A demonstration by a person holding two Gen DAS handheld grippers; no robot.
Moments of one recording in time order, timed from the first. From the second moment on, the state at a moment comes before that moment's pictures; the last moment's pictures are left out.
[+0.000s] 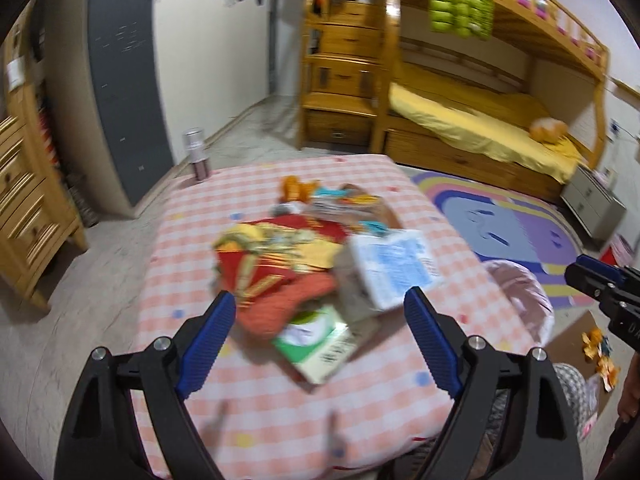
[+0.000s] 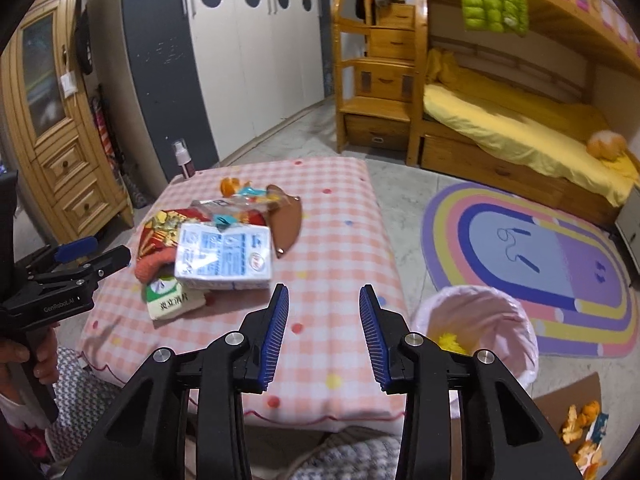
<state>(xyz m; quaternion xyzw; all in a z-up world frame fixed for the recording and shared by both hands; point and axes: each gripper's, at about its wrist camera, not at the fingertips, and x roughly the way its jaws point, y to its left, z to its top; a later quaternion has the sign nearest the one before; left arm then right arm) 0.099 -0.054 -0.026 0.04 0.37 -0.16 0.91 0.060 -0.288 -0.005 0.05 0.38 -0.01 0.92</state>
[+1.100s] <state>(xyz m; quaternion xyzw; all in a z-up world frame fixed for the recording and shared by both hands) 0.245 -0.182 -0.093 0.17 0.48 -0.21 0.84 0.139 -0.320 -0.047 0.06 0.41 -0.03 0.91</state>
